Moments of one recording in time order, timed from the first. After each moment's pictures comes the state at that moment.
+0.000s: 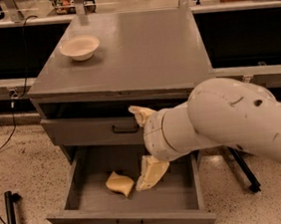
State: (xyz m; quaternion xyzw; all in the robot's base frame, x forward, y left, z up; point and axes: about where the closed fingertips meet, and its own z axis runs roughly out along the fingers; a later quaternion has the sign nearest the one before) arm 0.436 0.015 0.819 -0.70 0.61 0.04 0.36
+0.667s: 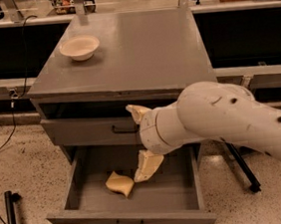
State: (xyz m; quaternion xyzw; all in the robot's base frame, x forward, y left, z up) arm 0.465 0.021 0.798 -0.71 0.60 0.04 0.37
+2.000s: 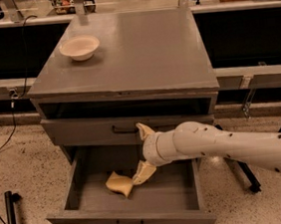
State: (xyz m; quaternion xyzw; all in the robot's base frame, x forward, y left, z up) arm 0.541 0.031 0.633 -0.63 0.65 0.11 0.40
